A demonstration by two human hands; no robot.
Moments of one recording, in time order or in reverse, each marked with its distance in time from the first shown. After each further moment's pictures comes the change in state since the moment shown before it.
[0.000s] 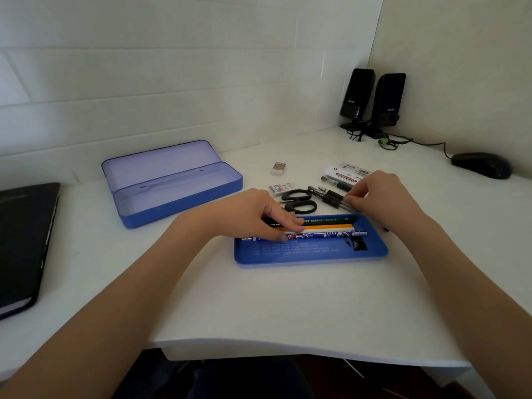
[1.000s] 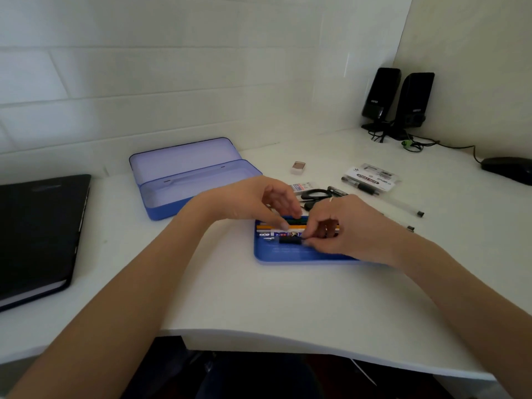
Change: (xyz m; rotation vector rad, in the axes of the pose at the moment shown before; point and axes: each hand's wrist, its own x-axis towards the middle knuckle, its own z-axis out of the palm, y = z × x) left_hand -0.005 -0.024 -0.018 -0.289 0.064 -0.015; right_hand -0.052 -0.061 0.012 0.214 -0.326 -0.646
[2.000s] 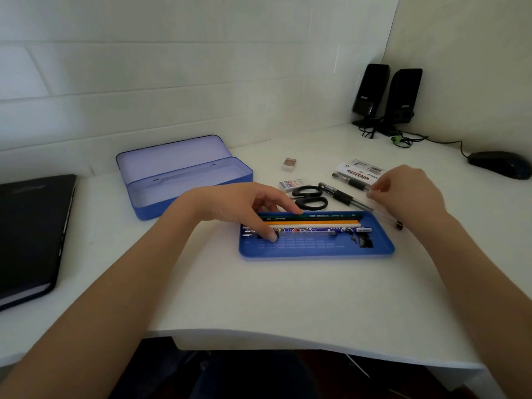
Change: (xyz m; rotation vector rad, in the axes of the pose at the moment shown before) left_hand -0.005 0.004 -0.001 0.096 -0.179 -0.095; right_hand -0.004 0.085 -0.039 -0.377 0.411 0.771
